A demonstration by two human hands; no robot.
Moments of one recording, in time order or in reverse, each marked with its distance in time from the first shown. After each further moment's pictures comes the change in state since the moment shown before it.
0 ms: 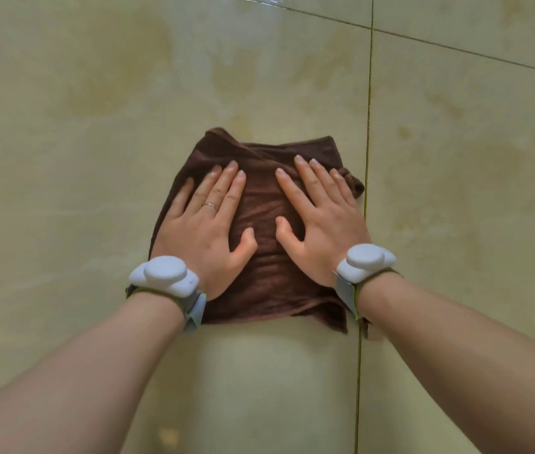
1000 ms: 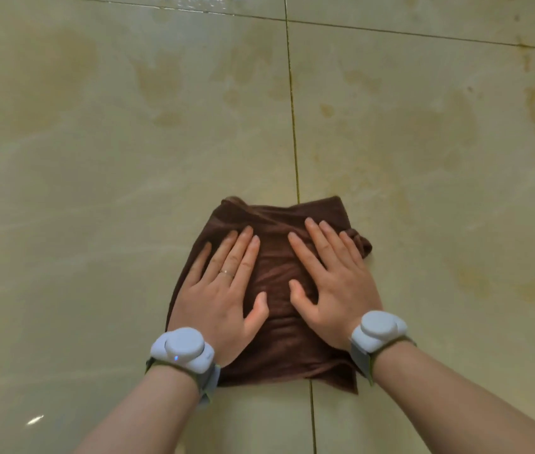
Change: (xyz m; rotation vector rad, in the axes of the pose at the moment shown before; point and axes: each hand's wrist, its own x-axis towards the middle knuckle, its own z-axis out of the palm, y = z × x) left_hand -0.077 0.101 0.007 -0.032 -0.098 0.192; right_hand -0.153 0.042 -0.015 0.023 -0.032 0.122
